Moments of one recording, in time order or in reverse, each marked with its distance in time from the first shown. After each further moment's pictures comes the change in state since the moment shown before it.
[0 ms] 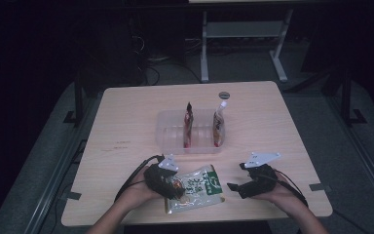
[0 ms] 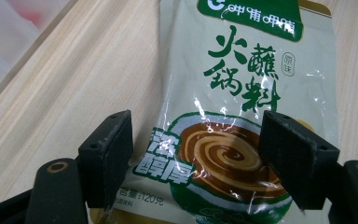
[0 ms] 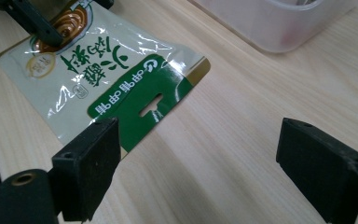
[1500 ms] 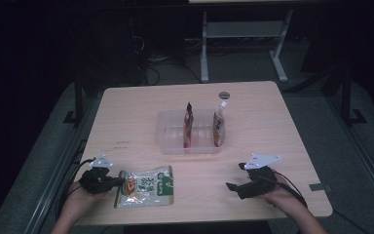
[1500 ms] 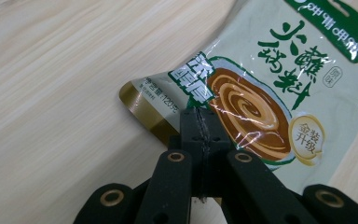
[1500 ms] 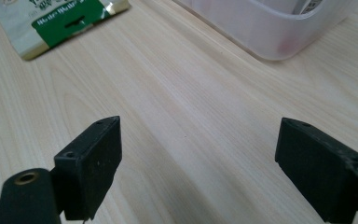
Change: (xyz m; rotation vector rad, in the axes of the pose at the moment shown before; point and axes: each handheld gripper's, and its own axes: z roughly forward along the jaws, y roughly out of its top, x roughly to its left) left arm 0.049 -0.116 -0.101 -0.009 0.172 -0.338; right arm 0.004 -0.003 0.002 -0.039 -0.022 -0.010
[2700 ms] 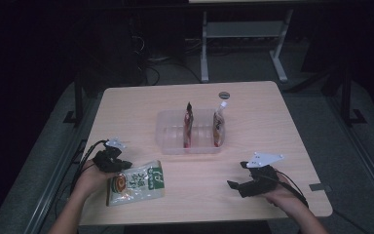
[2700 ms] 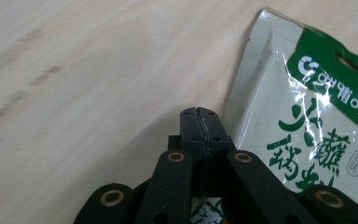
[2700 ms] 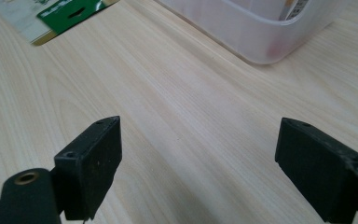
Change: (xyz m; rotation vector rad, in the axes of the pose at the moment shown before) left arm 0.028 0.045 0.025 0.065 0.016 0.054; right arm -0.003 0.000 -0.004 -0.022 -0.013 0.018
